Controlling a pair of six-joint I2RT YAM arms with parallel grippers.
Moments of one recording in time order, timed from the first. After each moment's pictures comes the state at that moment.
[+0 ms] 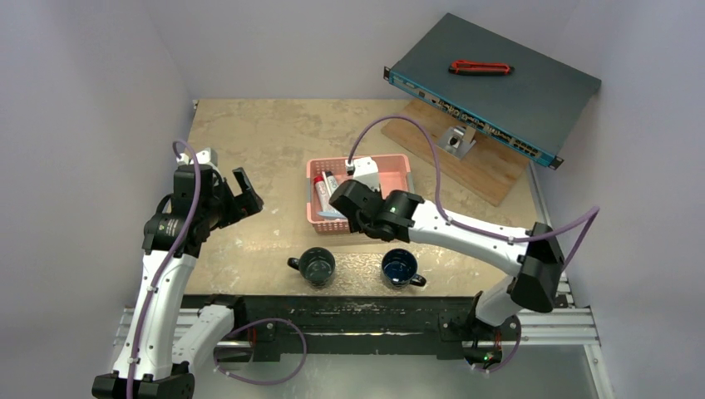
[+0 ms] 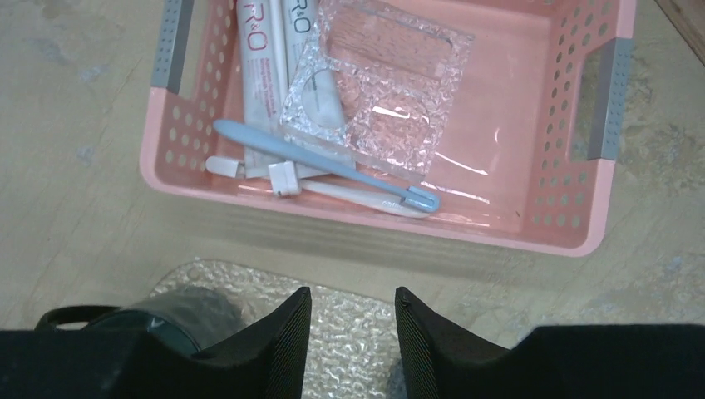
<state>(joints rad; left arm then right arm) -0.09 0.84 1.05 -0.96 -0.01 -0.49 1.11 1.52 1.34 -0.80 0.59 0.70</state>
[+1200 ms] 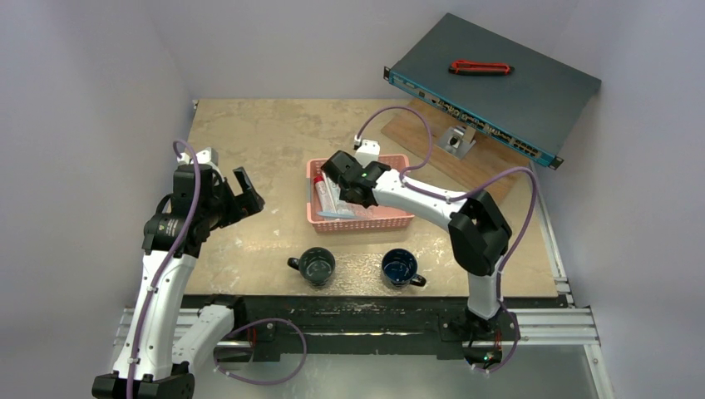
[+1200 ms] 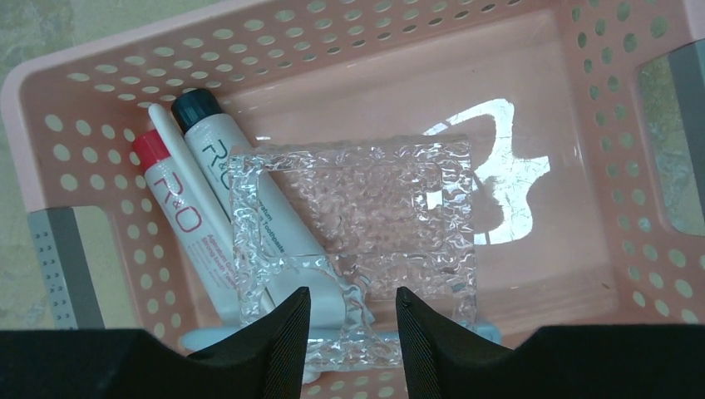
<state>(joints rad) -0.09 0.84 1.05 -0.96 0.01 -0.49 0.87 1.91 1.55 -0.70 0.58 0.94</state>
